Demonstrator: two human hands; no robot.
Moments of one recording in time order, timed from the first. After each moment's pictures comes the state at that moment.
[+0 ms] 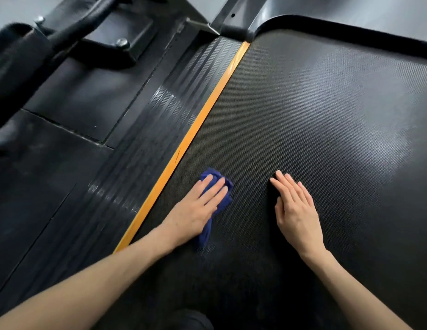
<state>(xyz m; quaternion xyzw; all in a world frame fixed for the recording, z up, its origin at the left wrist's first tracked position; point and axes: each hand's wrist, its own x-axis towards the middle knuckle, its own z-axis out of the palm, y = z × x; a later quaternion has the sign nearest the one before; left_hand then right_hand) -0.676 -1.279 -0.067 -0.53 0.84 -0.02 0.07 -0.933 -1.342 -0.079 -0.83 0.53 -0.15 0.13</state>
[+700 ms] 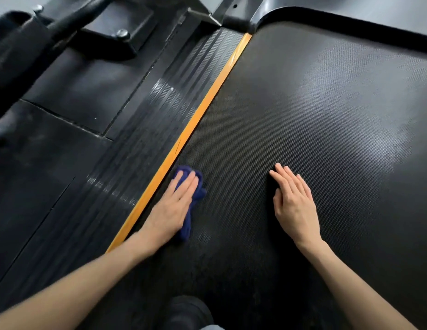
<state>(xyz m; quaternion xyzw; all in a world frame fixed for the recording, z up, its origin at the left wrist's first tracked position) -0.649 -1.246 -0.065 -0.61 0.79 0.00 0.04 -0.933 -1.343 -0.080 -0.82 0.53 -0.16 0.13</state>
